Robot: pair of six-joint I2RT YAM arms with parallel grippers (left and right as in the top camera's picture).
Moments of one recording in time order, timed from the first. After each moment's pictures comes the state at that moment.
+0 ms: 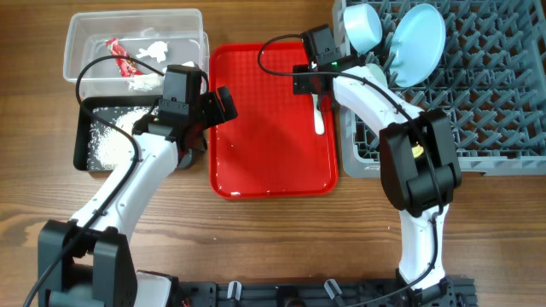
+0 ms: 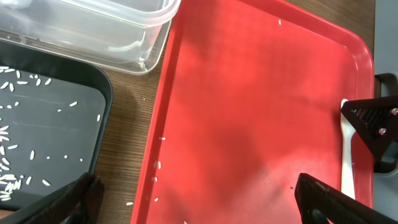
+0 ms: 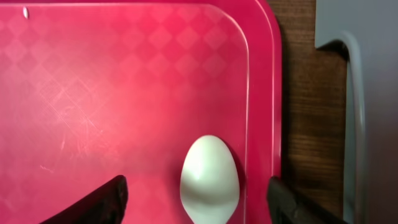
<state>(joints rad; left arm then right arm) -0.22 1.56 1.02 -0.36 0.01 -0.52 0.38 2.21 1.64 -0.49 0.12 0.28</state>
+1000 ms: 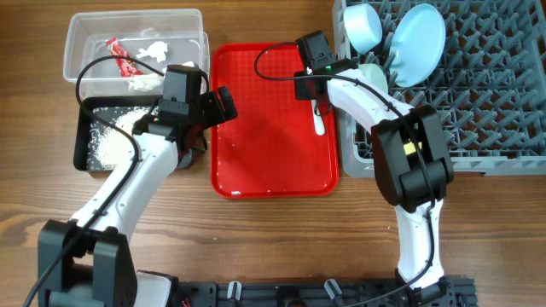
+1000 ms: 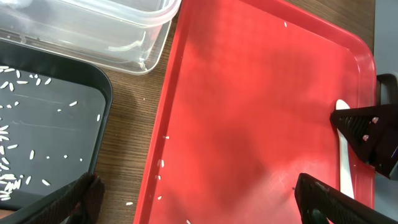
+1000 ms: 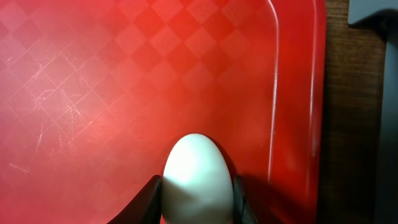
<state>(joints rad) -0.22 1.56 1.02 -0.36 0.01 -0.52 0.39 2.26 1.65 -0.49 0.13 0.26</state>
